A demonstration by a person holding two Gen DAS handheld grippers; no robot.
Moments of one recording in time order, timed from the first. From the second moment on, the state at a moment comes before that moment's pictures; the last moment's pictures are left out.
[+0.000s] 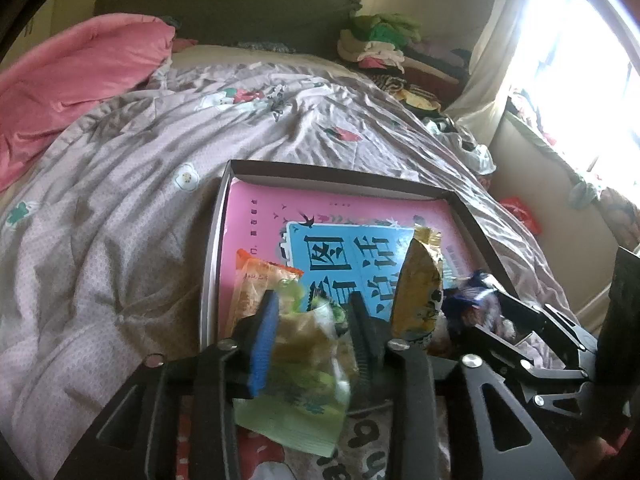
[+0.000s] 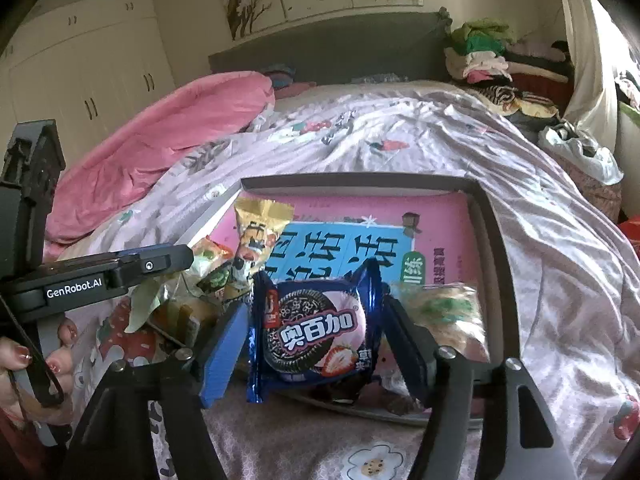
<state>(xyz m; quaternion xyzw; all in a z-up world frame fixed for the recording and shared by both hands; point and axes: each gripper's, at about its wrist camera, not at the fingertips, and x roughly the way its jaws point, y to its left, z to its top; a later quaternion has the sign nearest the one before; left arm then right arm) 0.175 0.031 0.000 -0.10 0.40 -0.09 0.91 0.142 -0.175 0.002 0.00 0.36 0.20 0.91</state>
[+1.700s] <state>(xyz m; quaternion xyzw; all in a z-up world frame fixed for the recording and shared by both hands) 0.027 0.010 0.029 -0.07 0.42 -0.05 0.91 0.009 -0.200 0.035 0.05 0.39 0.11 0.91</state>
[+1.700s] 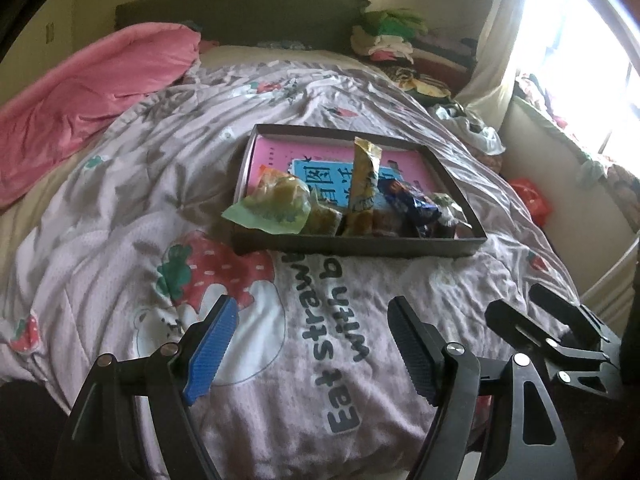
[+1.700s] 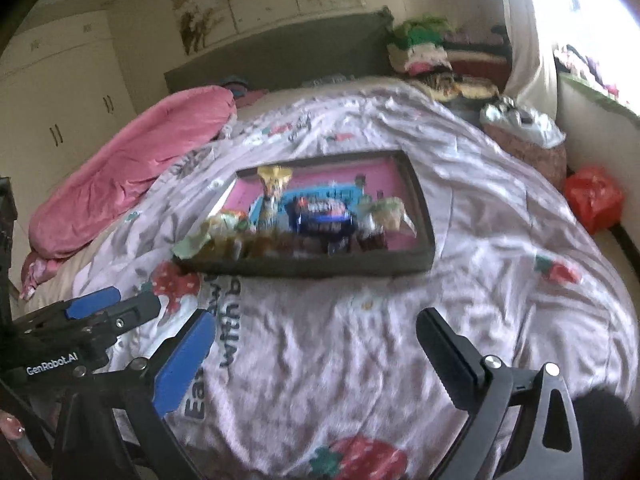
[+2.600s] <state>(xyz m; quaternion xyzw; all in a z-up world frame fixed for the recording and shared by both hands) 0.022 0.004 0.023 -0.05 0.42 -0.04 0.90 0.003 -0.202 0.038 0.04 0.38 0.11 0.92</state>
